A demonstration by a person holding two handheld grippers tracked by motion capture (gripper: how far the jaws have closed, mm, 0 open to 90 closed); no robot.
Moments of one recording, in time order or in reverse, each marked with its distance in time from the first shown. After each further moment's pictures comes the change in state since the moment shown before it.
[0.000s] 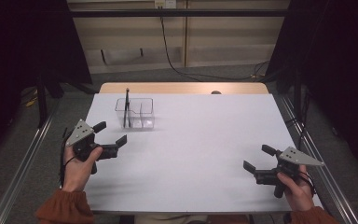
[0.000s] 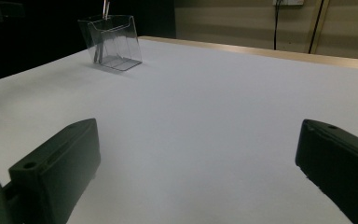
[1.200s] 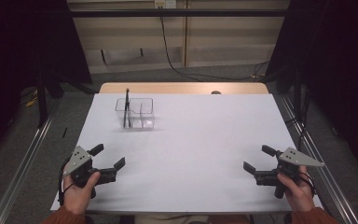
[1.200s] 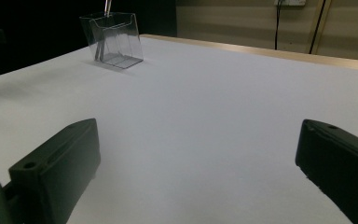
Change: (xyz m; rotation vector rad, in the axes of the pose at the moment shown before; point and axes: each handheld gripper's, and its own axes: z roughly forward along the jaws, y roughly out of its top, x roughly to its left) left arm -0.027 -0.047 -0.035 0.008 0.027 -0.033; right arm 0.001 -0.001 -0.002 0.006 0.002 -0.015
